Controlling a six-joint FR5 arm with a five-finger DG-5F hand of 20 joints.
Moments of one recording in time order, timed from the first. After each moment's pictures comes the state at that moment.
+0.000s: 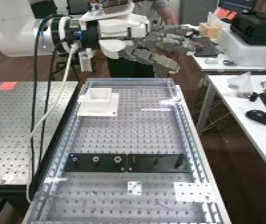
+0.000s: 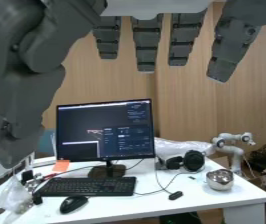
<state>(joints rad) 1.54 -1.76 -1.73 -2.71 -1.51 -0.74</state>
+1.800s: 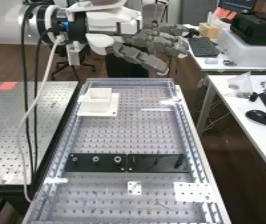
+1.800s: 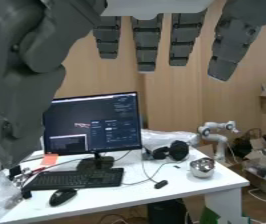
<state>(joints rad) 1.52 -1.72 -1.70 -2.85 -1.46 -0.72</state>
